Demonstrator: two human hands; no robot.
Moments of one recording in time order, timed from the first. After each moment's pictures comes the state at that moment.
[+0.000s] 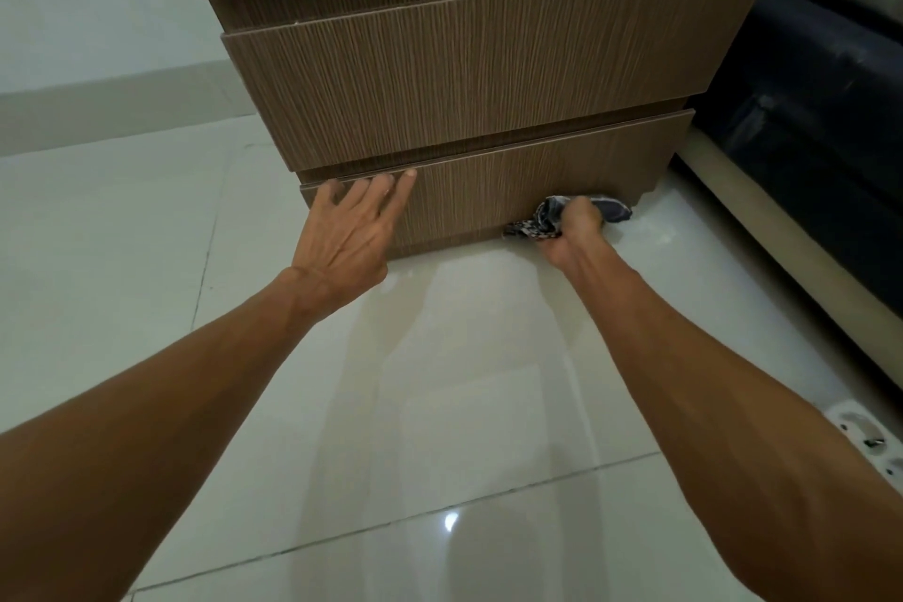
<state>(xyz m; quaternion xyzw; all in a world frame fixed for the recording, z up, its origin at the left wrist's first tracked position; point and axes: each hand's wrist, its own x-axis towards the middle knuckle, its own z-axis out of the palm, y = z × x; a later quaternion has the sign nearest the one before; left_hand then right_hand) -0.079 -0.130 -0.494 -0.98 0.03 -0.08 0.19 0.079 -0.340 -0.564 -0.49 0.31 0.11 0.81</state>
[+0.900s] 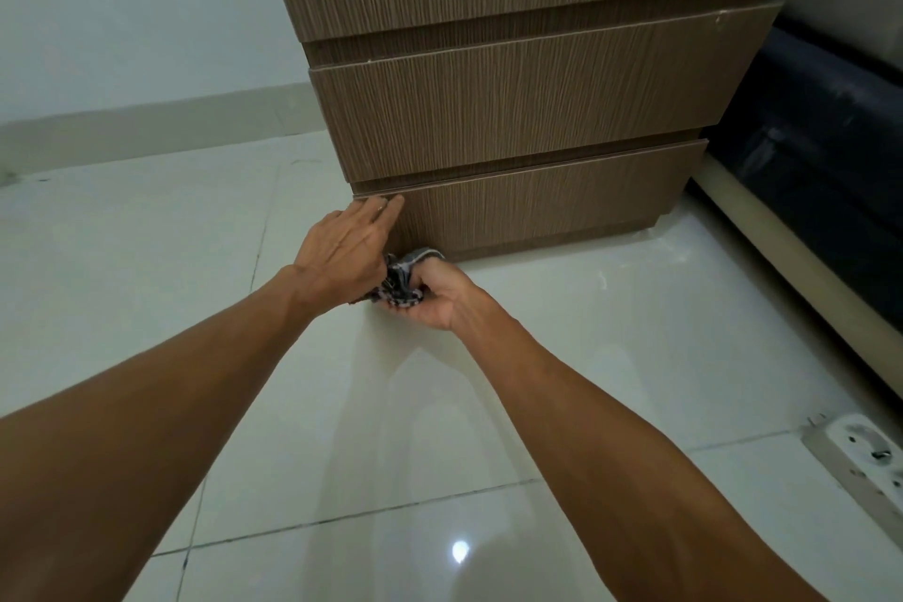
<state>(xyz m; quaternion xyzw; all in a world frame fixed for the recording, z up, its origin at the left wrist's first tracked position) -0.114 -0.103 -0.472 -0.99 -0.01 -0.06 0.09 -0.063 -0.223 -0.522 -0.46 0.10 0.48 0.74</state>
